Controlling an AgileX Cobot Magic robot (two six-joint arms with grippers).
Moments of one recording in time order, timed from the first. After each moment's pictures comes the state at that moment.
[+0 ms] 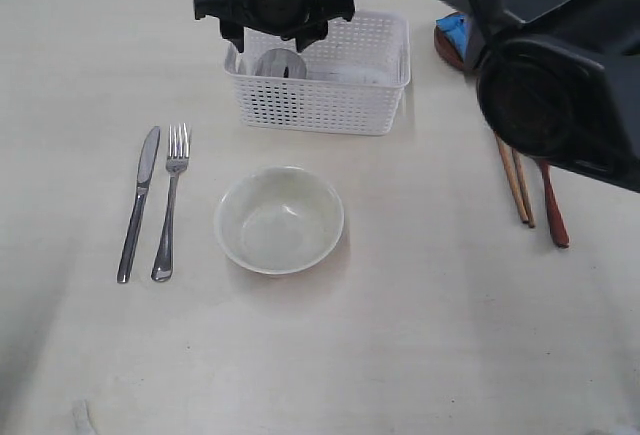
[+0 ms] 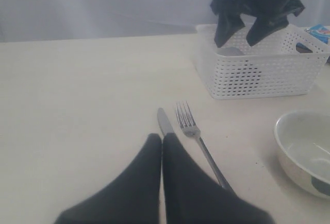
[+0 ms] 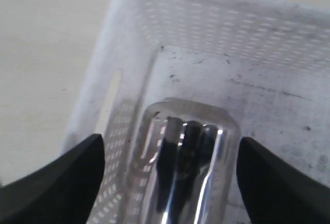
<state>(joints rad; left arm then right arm) -0.22 0.00 0.00 -0.17 0.34 0.11 0.67 2.43 -2.23 -0.15 1.02 0.58</state>
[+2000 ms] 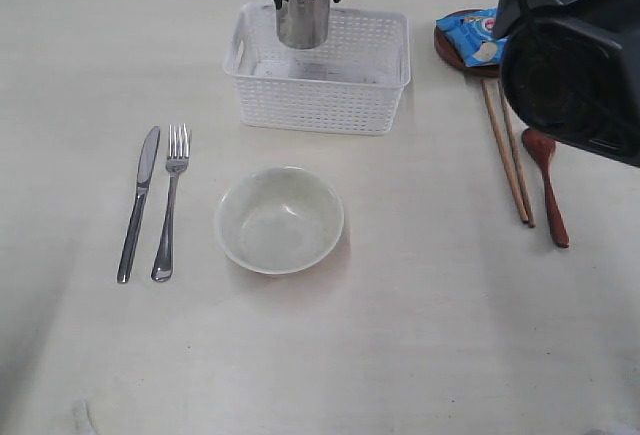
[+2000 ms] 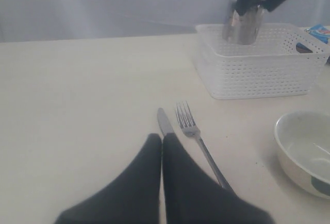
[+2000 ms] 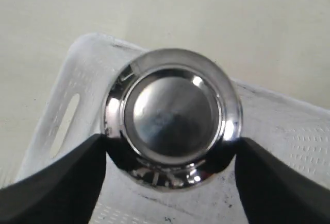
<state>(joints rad) -0.22 0.00 0.00 -0.17 0.34 0.11 0.60 2.43 -2.43 -0.15 1.21 0.36</state>
